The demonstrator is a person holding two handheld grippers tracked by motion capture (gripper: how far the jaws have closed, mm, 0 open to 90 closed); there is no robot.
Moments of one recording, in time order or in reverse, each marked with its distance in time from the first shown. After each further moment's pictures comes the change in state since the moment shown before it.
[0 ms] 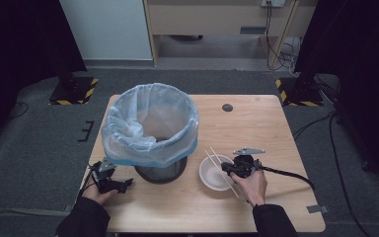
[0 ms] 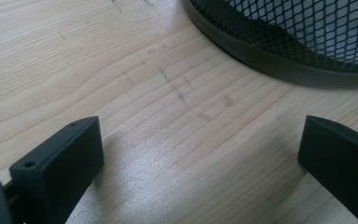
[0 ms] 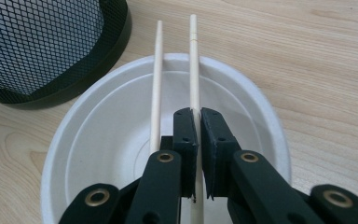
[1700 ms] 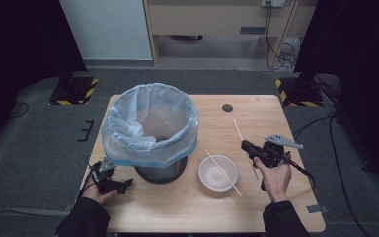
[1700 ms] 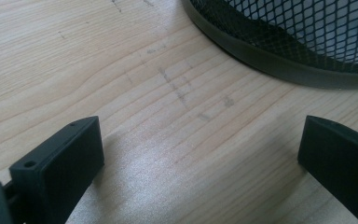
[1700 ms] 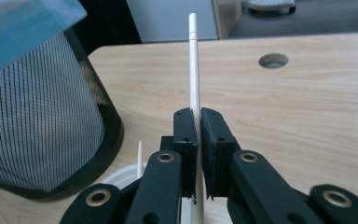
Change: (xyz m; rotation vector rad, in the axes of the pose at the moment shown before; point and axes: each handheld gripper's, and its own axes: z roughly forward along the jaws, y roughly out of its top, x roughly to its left) left arm 0.000 0.000 0.000 0.000 0.000 0.000; right arm -0.030 0.031 -0.073 -0.344 -0.026 0.085
